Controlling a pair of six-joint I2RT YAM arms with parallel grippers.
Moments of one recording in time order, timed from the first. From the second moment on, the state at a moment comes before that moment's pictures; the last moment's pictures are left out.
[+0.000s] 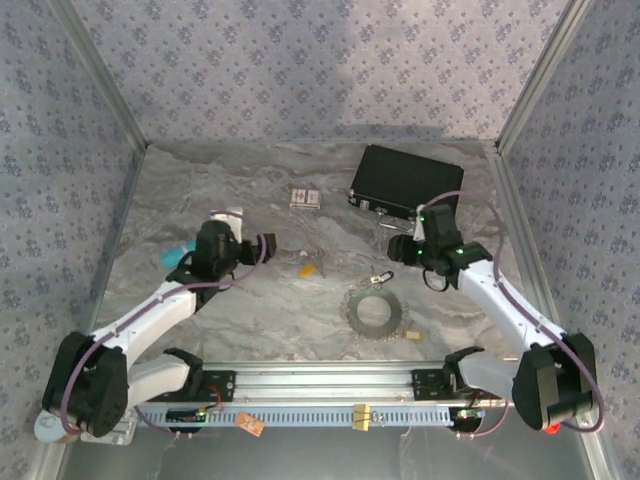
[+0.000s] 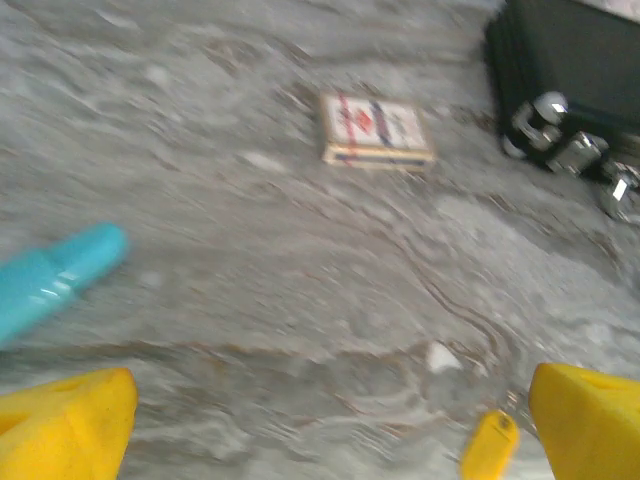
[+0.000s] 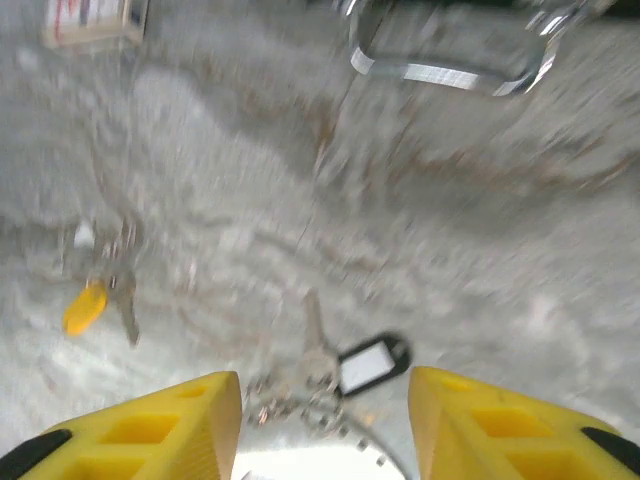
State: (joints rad) left arm -0.46 1.13 0.55 0.04 -0.03 -0.36; right arm 0.34 1.17 0.80 -0.54 -0.14 0.43
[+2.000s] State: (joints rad) left arm -0.83 1.27 0.55 -0.01 -0.18 -0.71; right arm 0.68 1.65 0.98 -0.61 -0.24 0.50
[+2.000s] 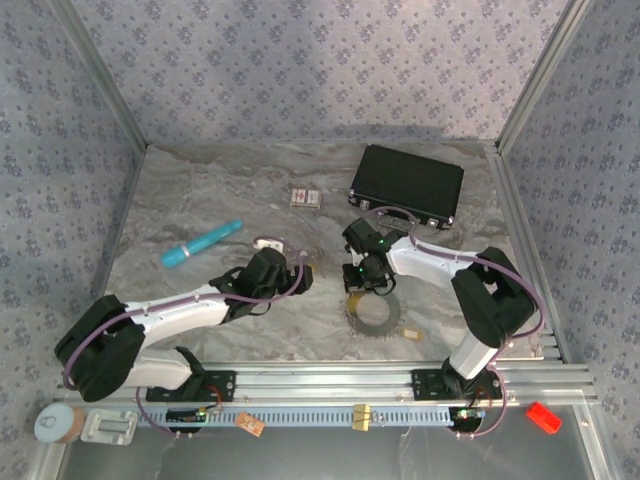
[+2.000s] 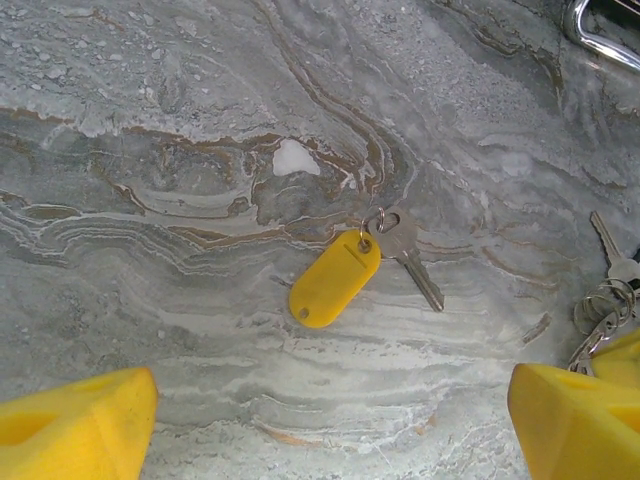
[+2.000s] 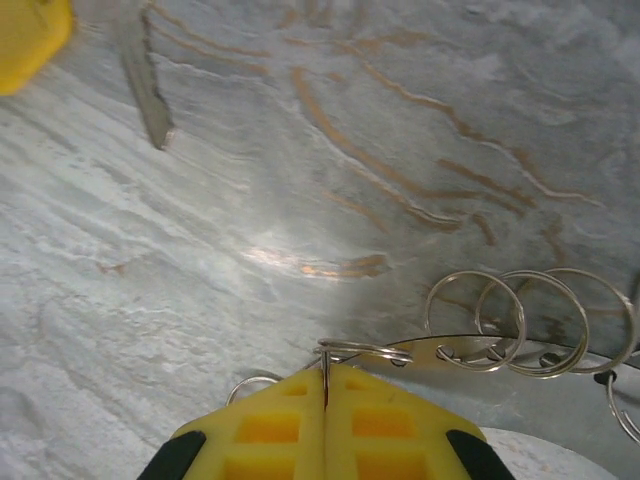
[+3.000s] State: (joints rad) left arm -0.83 1.11 0.45 -0.06 -0.28 -0.73; right arm 0.71 1.84 1.14 -0.49 -0.37 0.46
